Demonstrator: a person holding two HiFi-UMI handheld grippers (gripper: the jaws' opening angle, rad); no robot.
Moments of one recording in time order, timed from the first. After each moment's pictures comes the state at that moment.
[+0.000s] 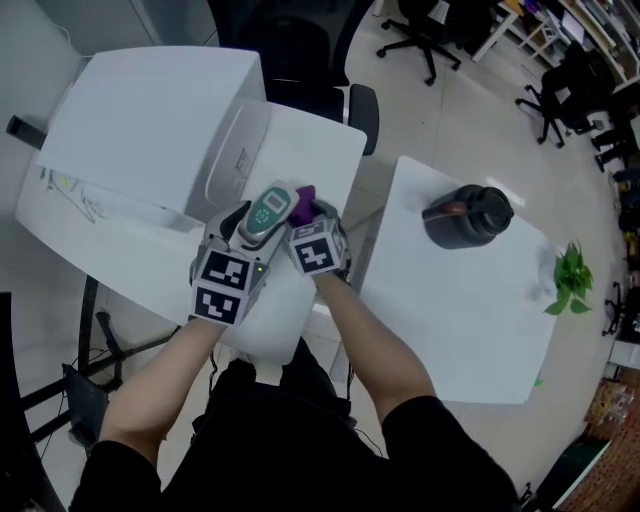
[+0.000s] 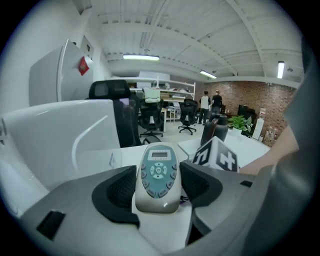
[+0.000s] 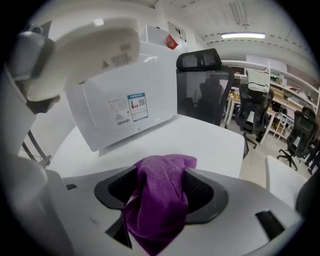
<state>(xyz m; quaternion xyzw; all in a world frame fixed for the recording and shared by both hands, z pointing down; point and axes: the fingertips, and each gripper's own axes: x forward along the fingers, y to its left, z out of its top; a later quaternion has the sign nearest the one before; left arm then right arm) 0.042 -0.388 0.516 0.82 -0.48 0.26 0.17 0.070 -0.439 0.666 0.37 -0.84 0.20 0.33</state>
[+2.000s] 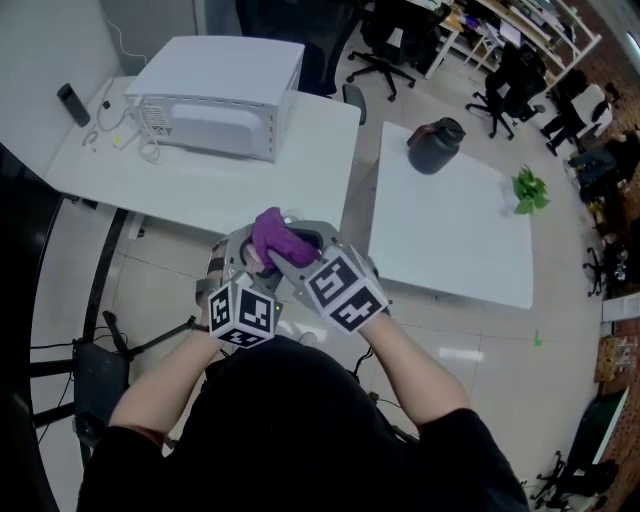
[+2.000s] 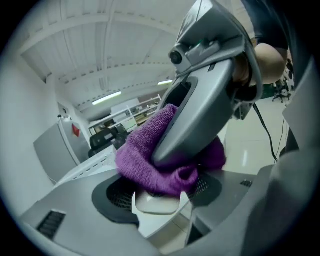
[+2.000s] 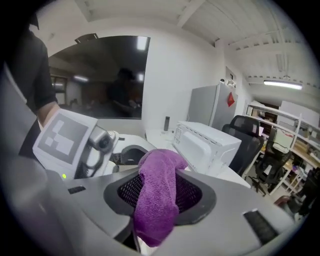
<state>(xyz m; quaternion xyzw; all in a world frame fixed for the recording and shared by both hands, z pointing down) -0.041 -0.038 0.433 0.85 -0.41 0.29 -0.12 -0.064 -0.032 0.392 0.24 -0.92 0.01 0.30</state>
